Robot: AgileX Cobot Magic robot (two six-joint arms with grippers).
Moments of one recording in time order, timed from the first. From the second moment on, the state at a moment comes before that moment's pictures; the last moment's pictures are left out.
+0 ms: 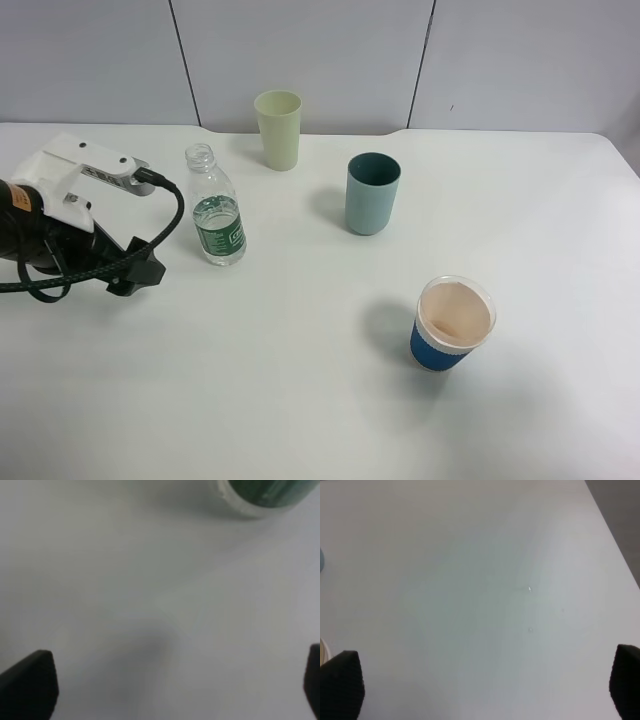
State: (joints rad) left arm -0.31 1.37 -0.53 -0.04 0.23 0.12; right arm -0.10 0.00 -0.51 0.00 1.06 -0.03
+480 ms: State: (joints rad) left arm -0.35 1.50 -0.40 -0.06 -0.17 0.12; right arm -0.10 0.00 -0.51 0.00 1.06 -0.03
